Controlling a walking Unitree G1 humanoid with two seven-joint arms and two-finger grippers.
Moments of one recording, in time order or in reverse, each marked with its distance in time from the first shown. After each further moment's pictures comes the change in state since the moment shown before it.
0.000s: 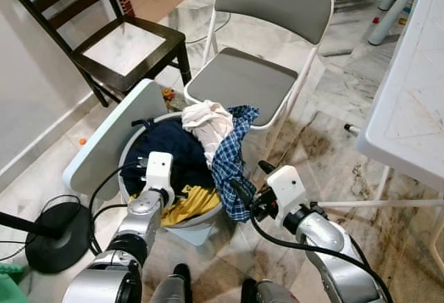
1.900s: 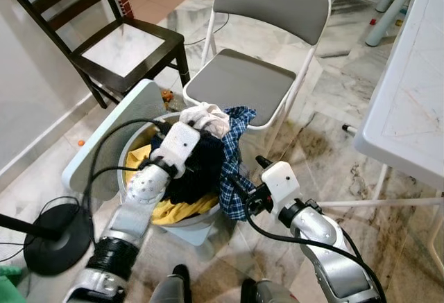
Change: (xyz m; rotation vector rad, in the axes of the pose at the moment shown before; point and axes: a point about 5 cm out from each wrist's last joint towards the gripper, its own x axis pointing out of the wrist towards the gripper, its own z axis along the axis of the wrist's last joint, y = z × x) left arm -0.035 0.000 0.075 0.581 -0.409 -0.134; right arm 0.011 0.000 0.000 -0.036 -0.015 -0.027
